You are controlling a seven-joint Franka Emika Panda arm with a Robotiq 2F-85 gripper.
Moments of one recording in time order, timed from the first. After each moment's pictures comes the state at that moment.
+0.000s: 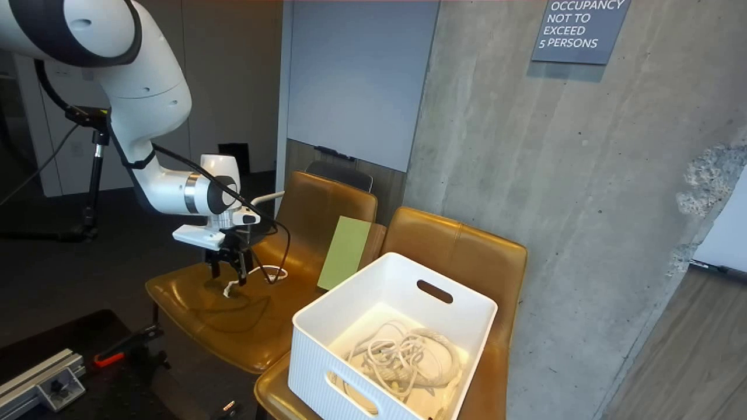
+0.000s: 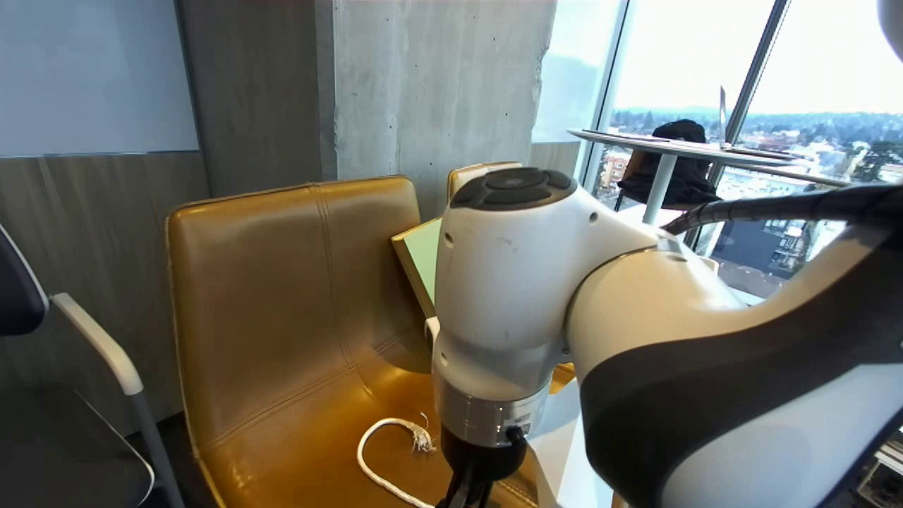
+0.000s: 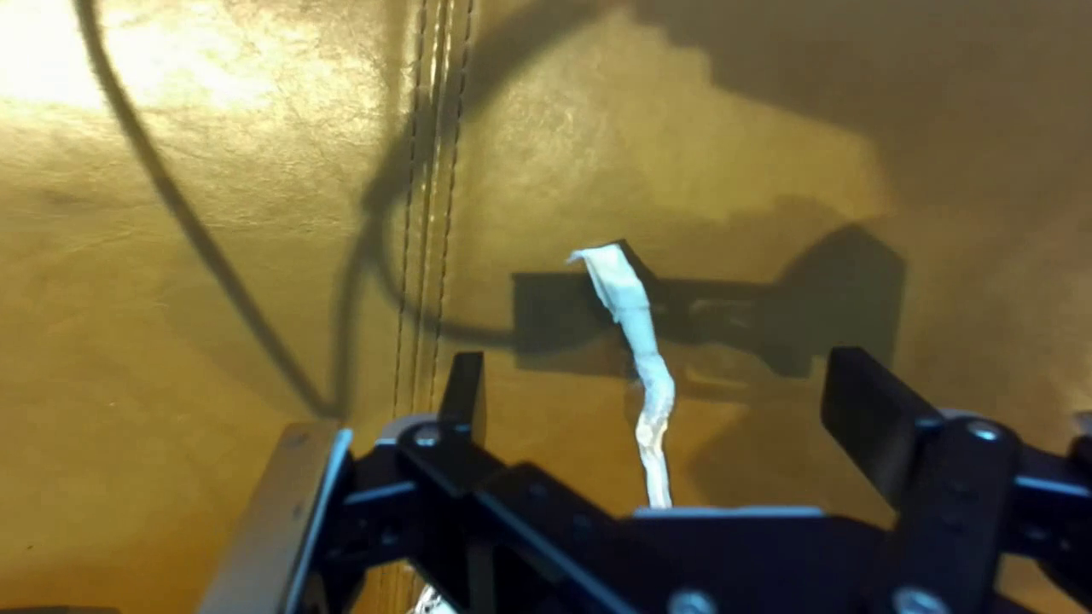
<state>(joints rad) 0.32 0.70 0.08 -1.91 -0.31 2.57 0.39</state>
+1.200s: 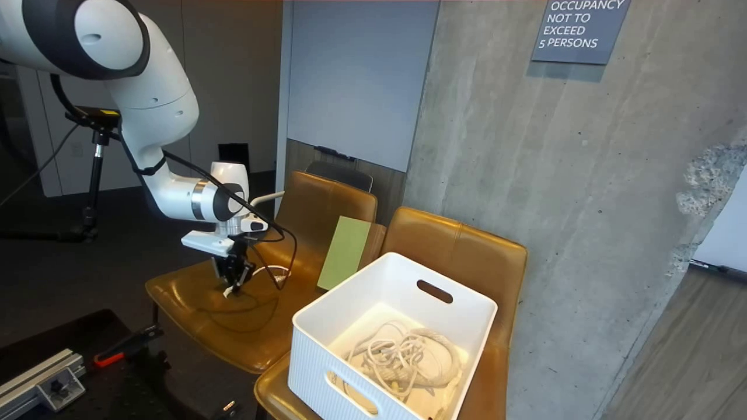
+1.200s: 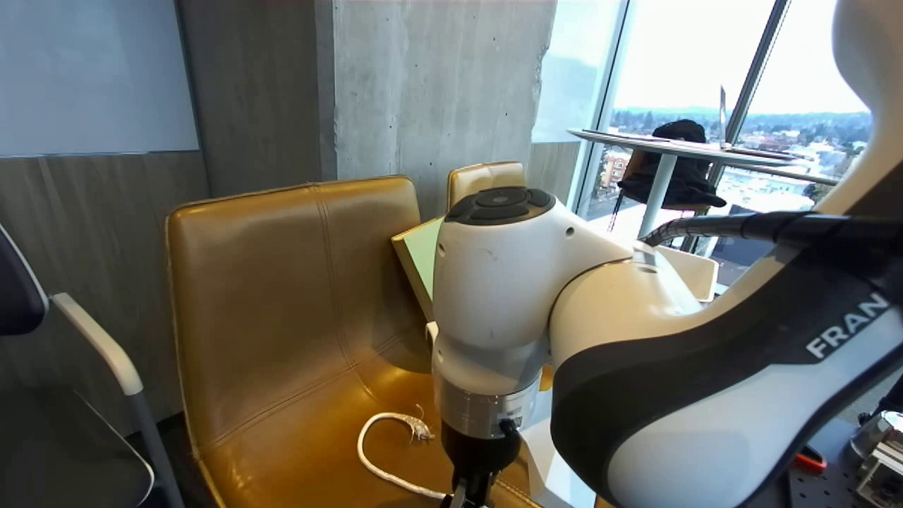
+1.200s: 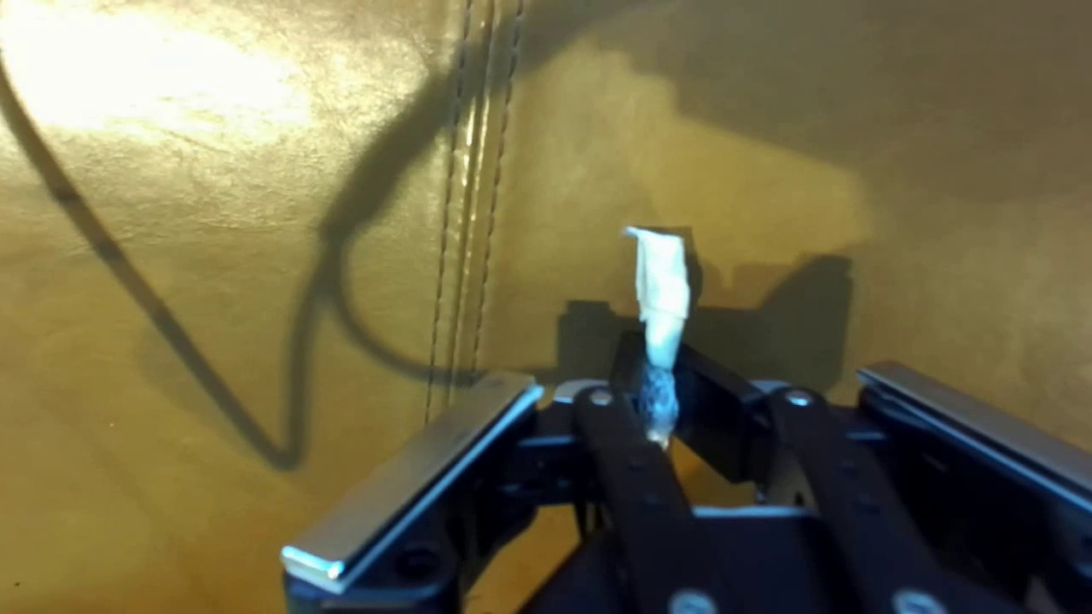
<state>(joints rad) 0.32 0.74 0.05 -1.87 -0.25 2.56 0.32</state>
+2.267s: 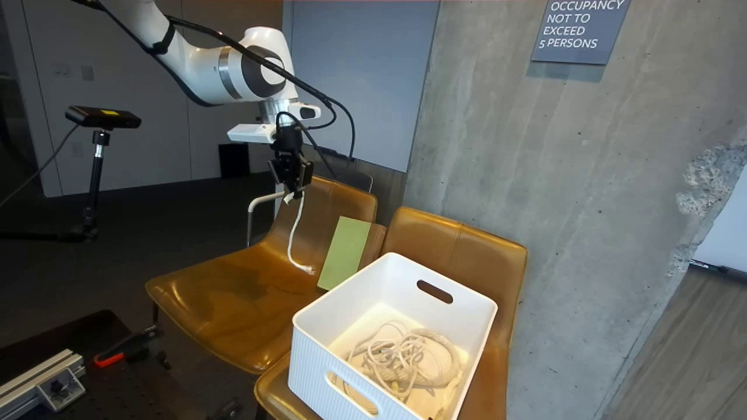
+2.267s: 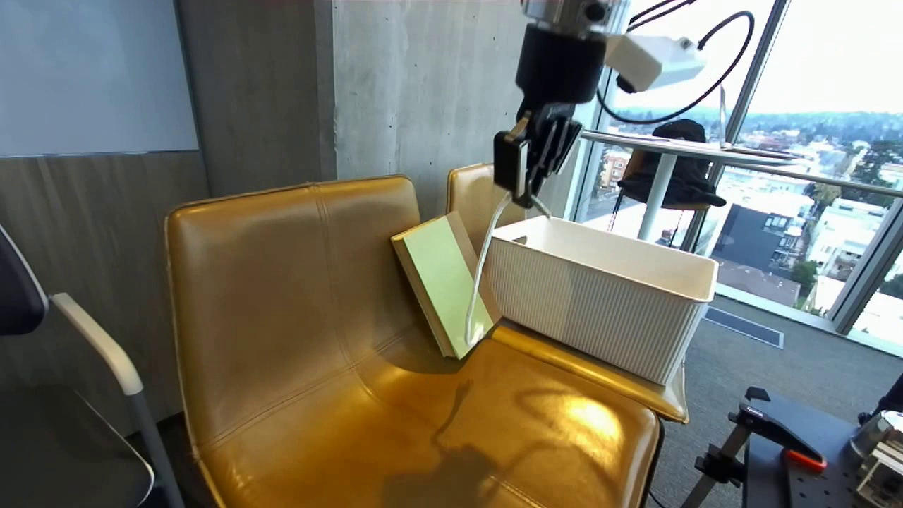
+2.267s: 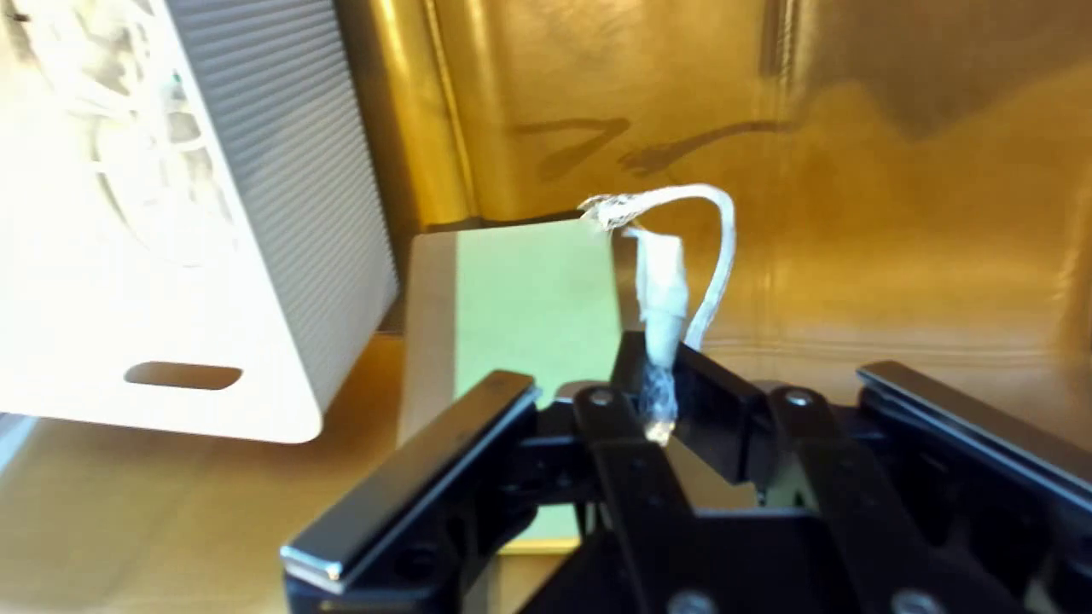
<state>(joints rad) 0.20 0.24 -0.04 -1.87 -0.26 2.26 0.32</state>
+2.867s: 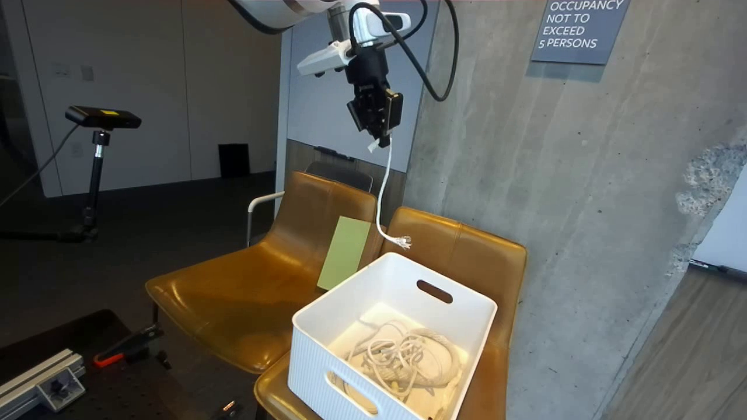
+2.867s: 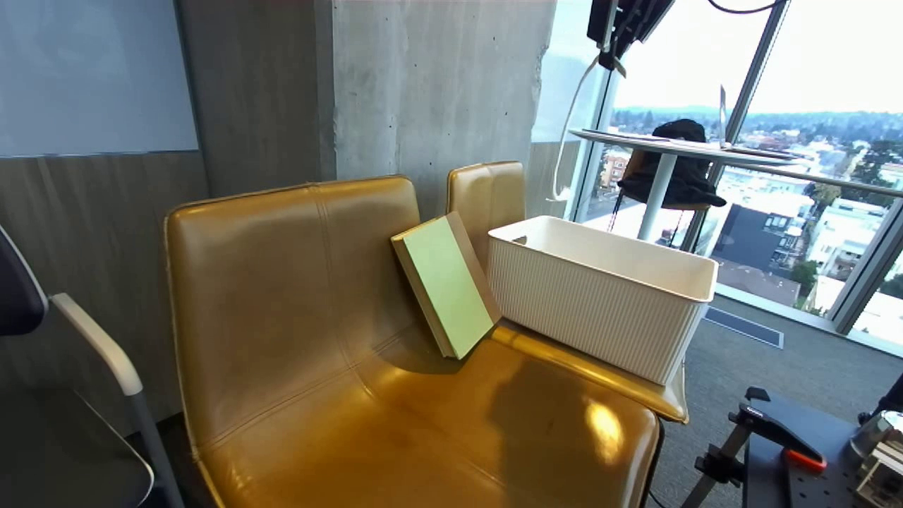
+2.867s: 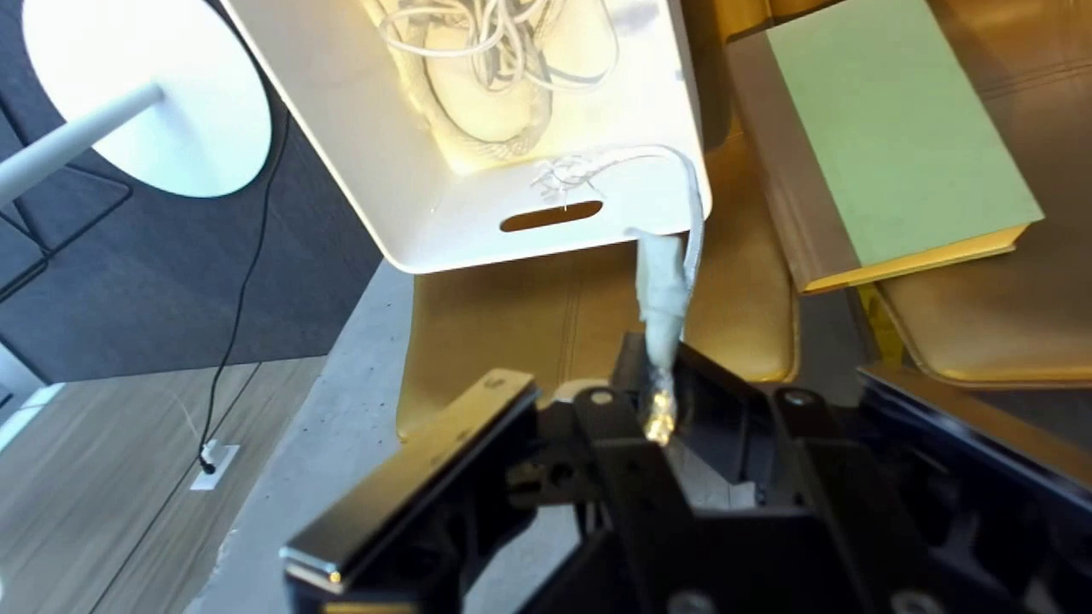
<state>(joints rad) -0.02 0.11 -0.11 -1.69 -0.26 2.14 0.24</state>
